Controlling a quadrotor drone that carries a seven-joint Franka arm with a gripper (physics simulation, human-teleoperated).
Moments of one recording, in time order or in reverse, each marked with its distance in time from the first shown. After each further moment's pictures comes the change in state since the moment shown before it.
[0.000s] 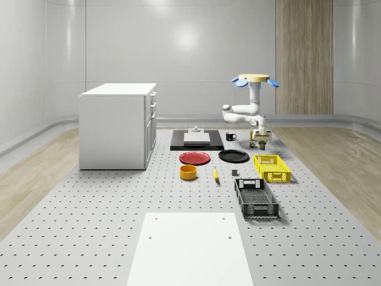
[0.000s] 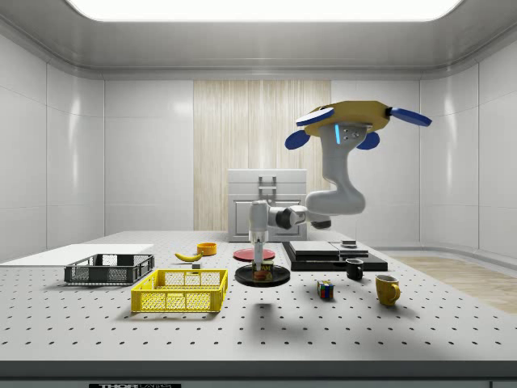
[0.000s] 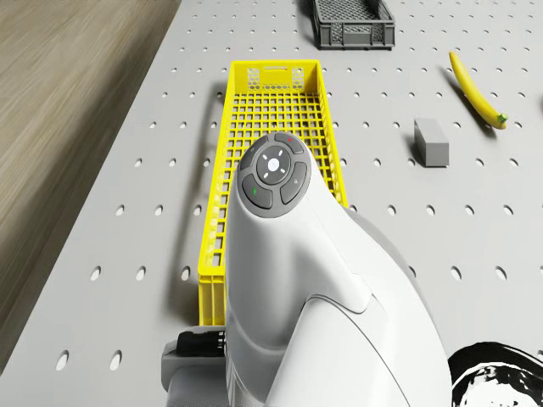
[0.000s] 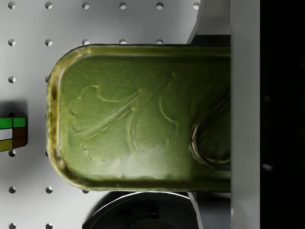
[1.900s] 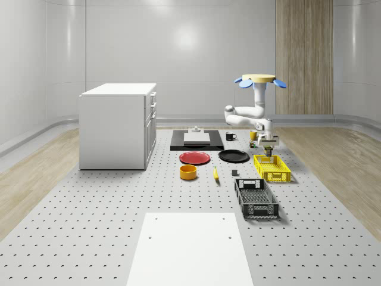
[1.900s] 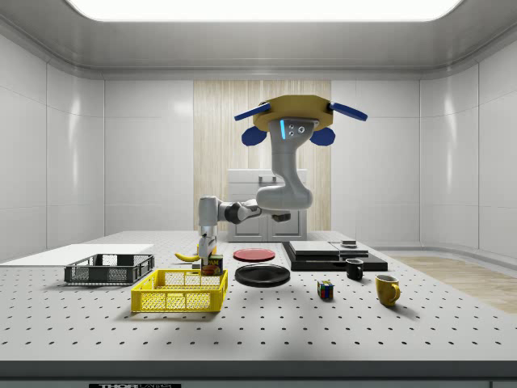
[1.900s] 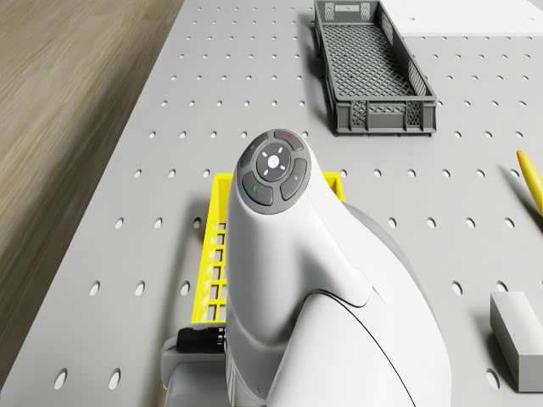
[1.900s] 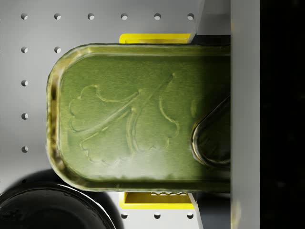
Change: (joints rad) arm -0.016 -0.062 0.012 0.001 0.034 0.054 0.015
